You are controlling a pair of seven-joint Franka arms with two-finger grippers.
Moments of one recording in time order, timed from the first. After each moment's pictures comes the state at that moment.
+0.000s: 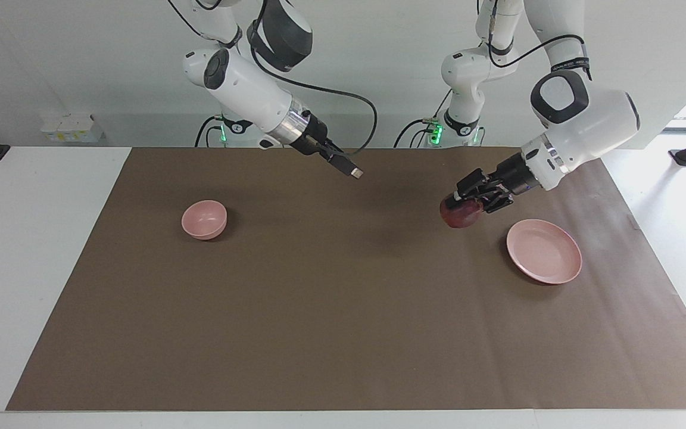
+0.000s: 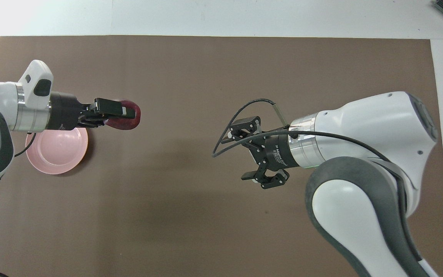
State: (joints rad) left arm 0.23 0.04 -0.38 -1.91 -0.84 1.94 0.13; right arm 0.47 0.03 -0.04 -1.88 0.79 2.06 1.21
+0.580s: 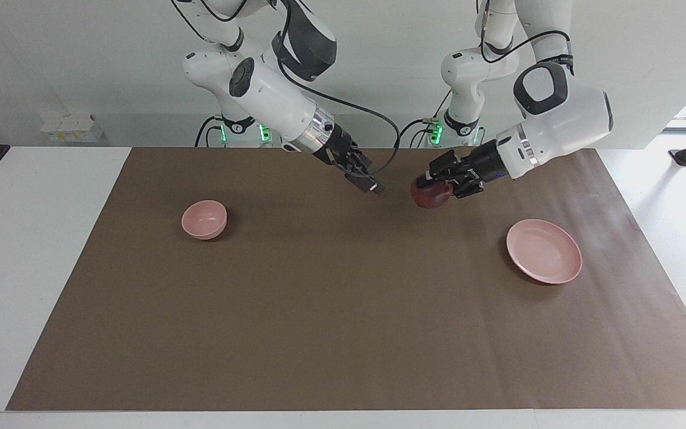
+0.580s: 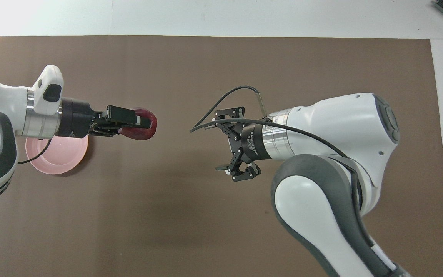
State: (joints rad) left arm 0.19 0.02 -0.43 -1.92 -0.91 1.89 0.14; right arm 0.52 0.15 -0.04 -1.75 0.82 2.16 1.43
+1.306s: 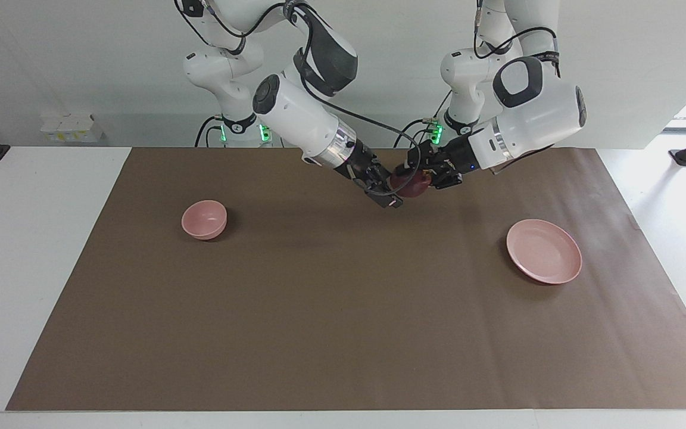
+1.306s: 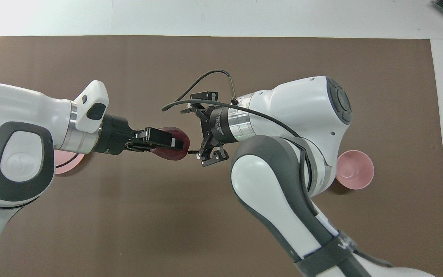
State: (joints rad) left arm 0.14 0.00 -0.43 -1.94 -0.91 1.89 0.14; right arm 0.56 0.26 -0.04 -1.65 0.82 2.17 1.49
